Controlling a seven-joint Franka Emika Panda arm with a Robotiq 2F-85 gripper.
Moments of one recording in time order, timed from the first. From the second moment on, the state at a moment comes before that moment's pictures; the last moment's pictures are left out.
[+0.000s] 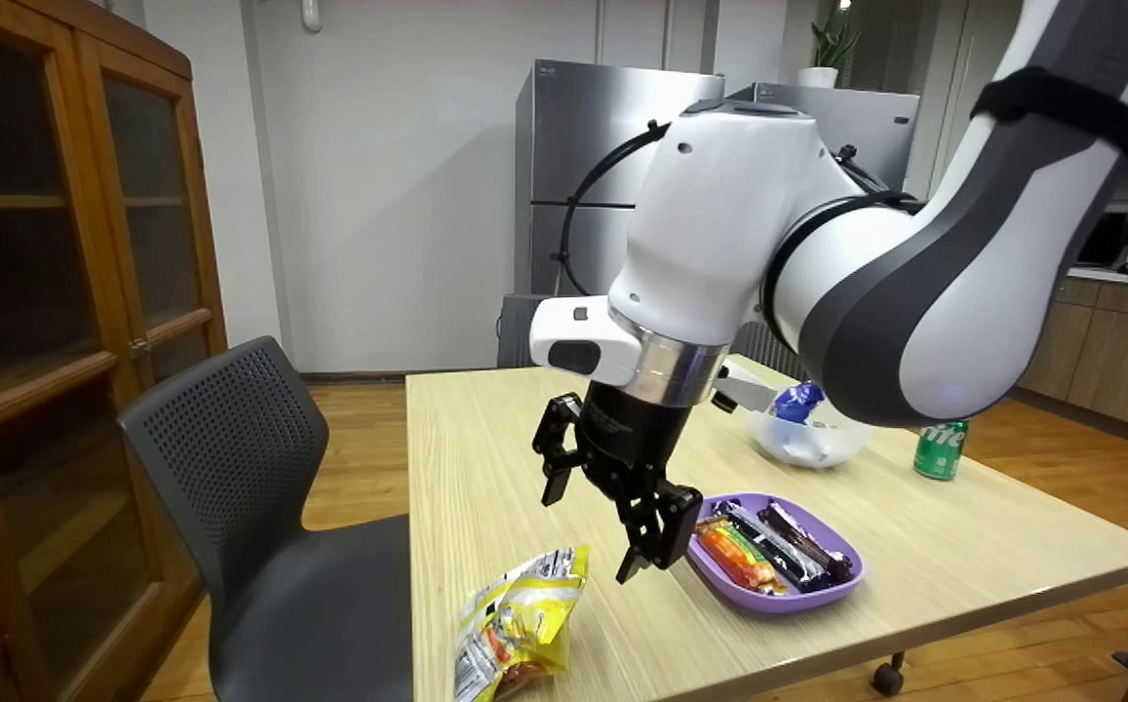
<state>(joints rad) 0.23 0.27 0.18 -2.52 -0.89 3.08 -0.76</state>
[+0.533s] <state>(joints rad) 0.36 0.39 0.05 -2.43 -1.03 3.09 -0.75</state>
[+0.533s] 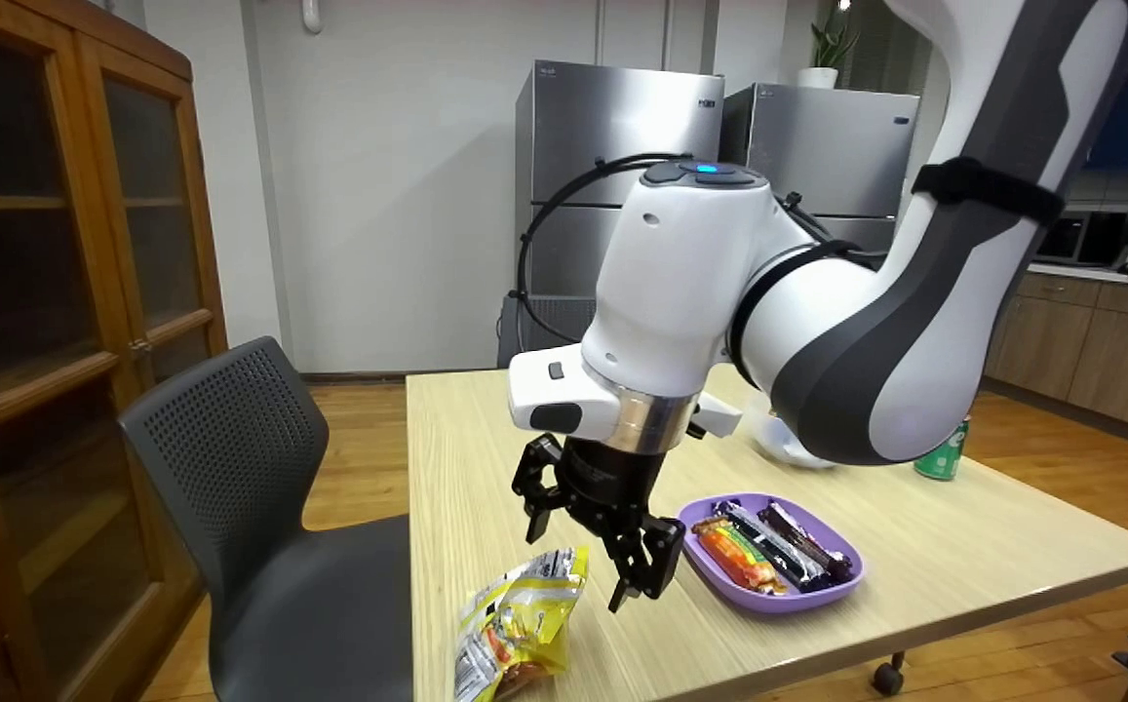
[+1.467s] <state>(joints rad) 0.48 0.42 -0.05 -2.41 -1.07 3.09 -0.70</state>
